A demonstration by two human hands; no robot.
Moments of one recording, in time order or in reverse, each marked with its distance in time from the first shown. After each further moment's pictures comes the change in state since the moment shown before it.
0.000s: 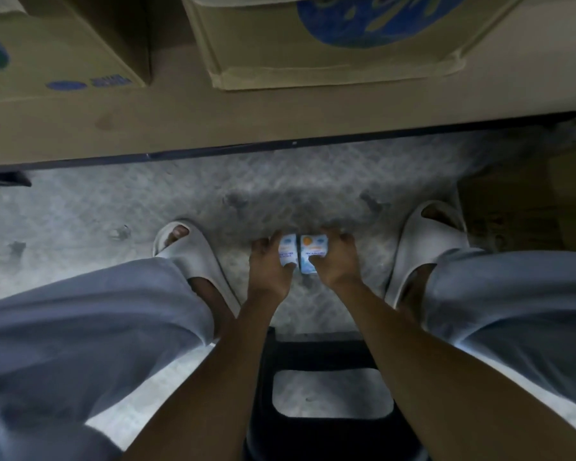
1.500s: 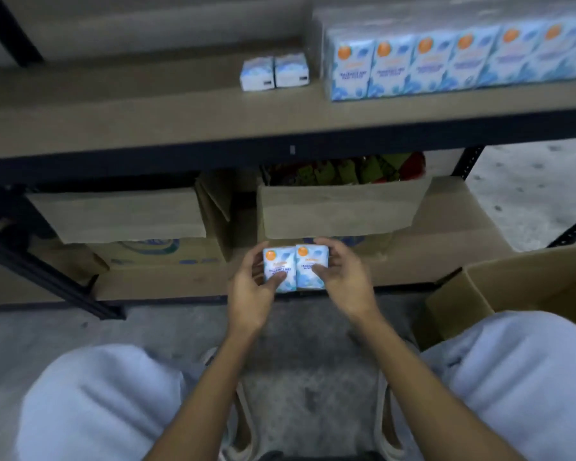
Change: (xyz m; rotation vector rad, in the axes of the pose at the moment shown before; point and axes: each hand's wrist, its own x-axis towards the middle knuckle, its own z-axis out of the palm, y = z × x) left_hand -0.115 0.161 -0.219 -0.719 0.440 0.533; right_hand -0.158 -0.161 -0.205 0.540 0.301 -0.721
